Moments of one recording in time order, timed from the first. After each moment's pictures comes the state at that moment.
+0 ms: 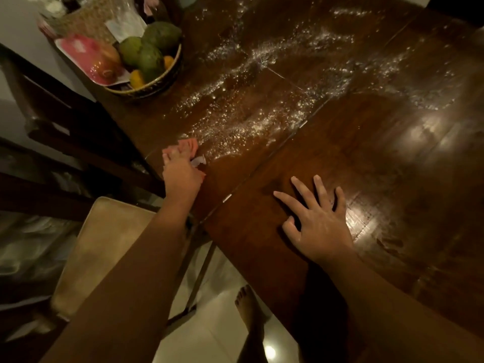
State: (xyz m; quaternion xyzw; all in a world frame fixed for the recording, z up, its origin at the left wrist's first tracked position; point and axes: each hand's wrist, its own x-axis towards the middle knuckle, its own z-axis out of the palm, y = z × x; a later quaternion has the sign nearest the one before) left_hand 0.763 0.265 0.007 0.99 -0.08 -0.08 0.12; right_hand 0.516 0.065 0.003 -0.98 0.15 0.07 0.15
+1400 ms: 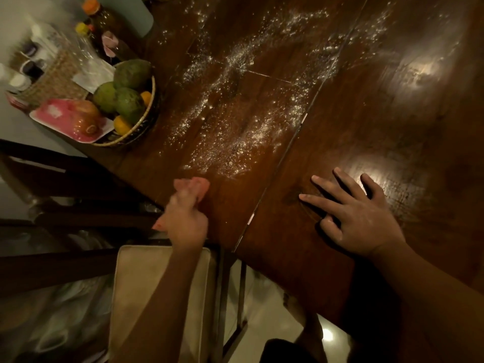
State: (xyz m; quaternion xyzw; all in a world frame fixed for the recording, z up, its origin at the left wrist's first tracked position) left_hand 0.764 0.310 0.010 0.96 -0.23 -0.01 0.15; right_hand 0.522 0.064 0.001 -0.98 0.18 0.03 0.11
